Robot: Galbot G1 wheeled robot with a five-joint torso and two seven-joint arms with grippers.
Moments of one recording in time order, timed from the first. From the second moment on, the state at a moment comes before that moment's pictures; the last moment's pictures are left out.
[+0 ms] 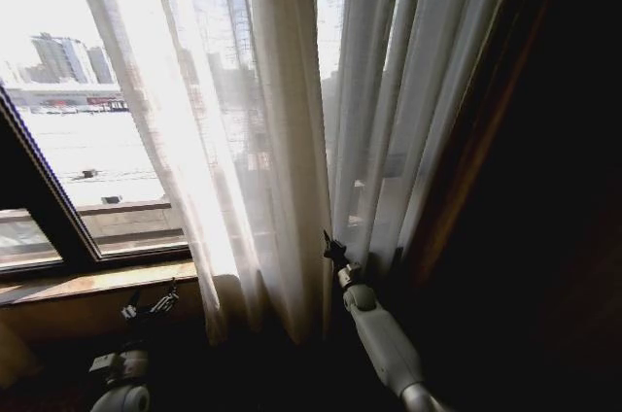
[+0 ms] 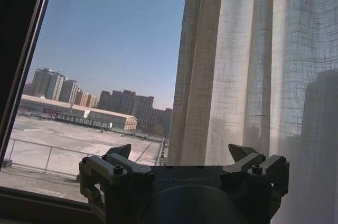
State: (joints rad) left arm 1.44 -1.32 -0.84 -1.73 -0.53 -0.29 0.12; right arm -0.67 1.45 0.26 1.02 0.15 0.41 -0.09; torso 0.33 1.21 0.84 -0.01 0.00
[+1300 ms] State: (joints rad) left arm 1.44 -1.32 -0.84 -1.73 -0.53 -0.29 0.12; right arm -0.67 1.45 0.27 1.00 0.14 0.40 -0.11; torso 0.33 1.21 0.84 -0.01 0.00
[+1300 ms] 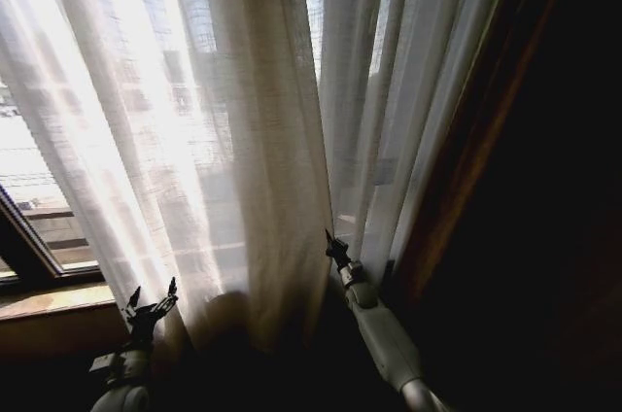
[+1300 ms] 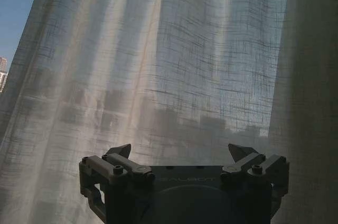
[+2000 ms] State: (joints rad) left arm 1.44 -1.32 -0.84 -1.73 -0.53 -0.29 0.12; right arm -0.66 1.45 0.27 0.98 0.00 0.48 -0.06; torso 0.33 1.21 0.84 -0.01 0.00
